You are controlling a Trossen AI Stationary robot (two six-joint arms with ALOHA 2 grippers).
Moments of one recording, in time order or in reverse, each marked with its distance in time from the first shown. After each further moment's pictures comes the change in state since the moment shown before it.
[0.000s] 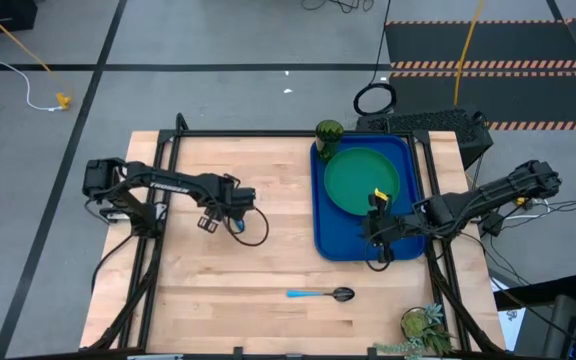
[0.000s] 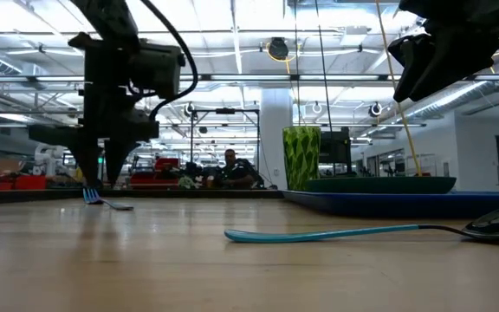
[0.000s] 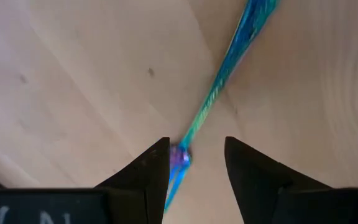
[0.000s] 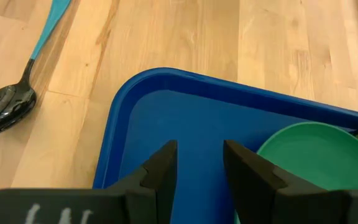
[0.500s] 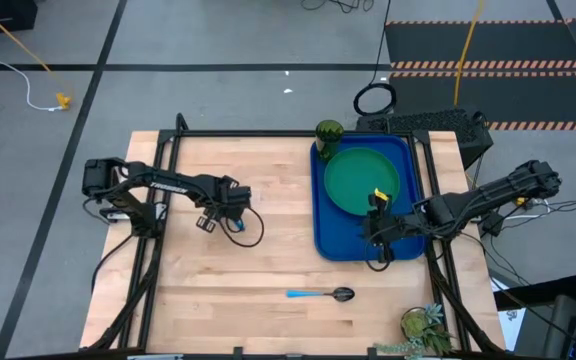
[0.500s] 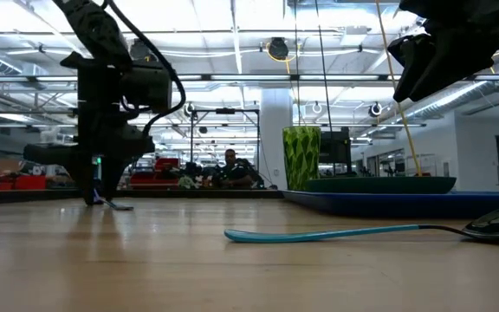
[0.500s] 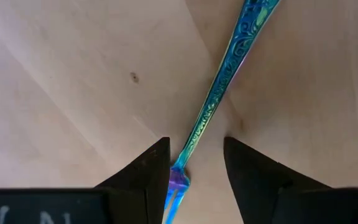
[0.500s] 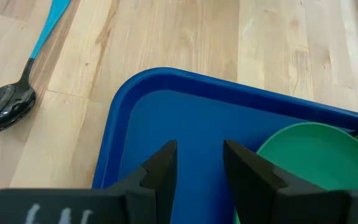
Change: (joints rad) left arm 0.050 -0.003 -0.117 0.166 0.027 0.086; right arm 0.000 0.000 0.000 0.000 0.001 -0.004
